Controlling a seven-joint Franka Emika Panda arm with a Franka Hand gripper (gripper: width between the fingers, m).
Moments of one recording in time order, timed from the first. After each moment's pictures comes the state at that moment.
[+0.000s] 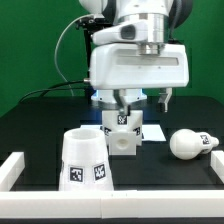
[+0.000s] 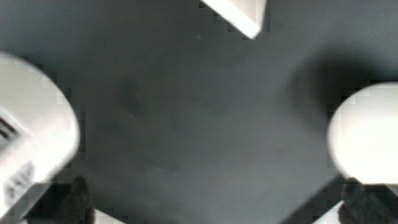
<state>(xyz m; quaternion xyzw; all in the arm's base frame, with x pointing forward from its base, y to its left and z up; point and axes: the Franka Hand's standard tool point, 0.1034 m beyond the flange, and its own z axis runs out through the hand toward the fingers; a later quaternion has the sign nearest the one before) 0.512 0.007 0.101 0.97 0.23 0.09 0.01</state>
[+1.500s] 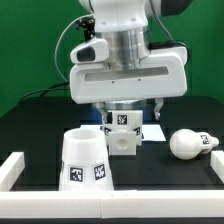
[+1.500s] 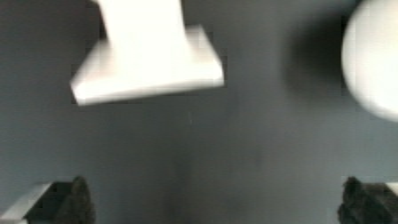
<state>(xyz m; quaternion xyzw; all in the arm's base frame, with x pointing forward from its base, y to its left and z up) 0.502 -0.006 0.082 0.99 -0.06 -0.10 -0.05</state>
